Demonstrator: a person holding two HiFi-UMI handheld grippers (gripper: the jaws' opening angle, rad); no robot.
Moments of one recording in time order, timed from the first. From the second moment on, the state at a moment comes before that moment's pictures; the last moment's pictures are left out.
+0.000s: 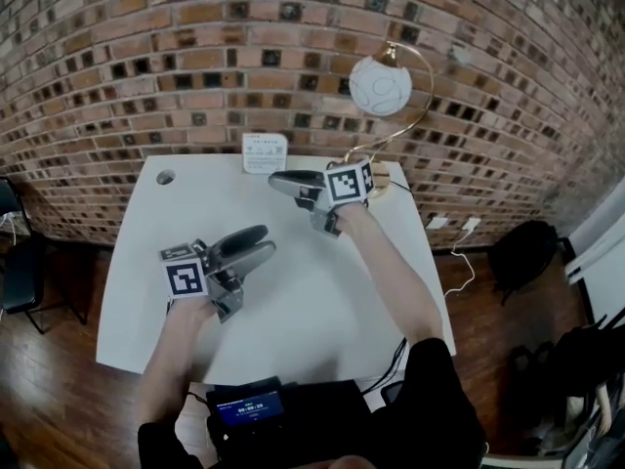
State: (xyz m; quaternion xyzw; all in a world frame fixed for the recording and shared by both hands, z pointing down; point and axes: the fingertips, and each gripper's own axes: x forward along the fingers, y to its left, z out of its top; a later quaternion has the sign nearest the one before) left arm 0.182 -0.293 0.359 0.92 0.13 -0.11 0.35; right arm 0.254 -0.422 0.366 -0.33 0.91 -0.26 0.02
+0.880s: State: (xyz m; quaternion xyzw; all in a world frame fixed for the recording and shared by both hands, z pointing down) left arm 0.200 -0.190 0.336 0.93 0.19 -0.07 0.31; right arm 0.199 -0.287 0.304 -0.30 0.93 -0.19 0.04
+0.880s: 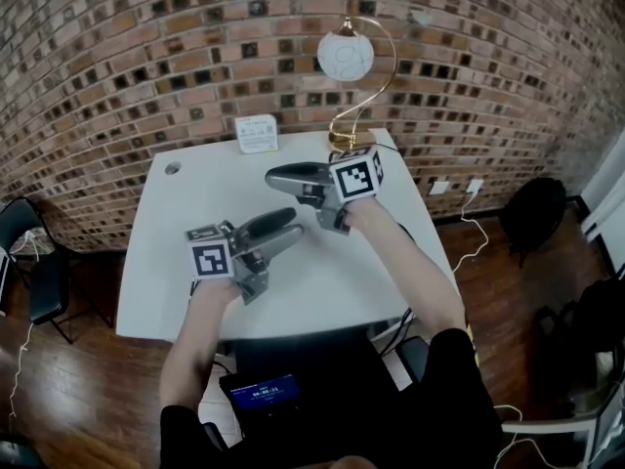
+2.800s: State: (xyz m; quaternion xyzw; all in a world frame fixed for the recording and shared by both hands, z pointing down) left arm 0.128 -0.007 0.283 0.93 0.24 -0.08 0.27; right arm 0.143 -0.041 0.242 -0.31 0.94 -0.09 0.13
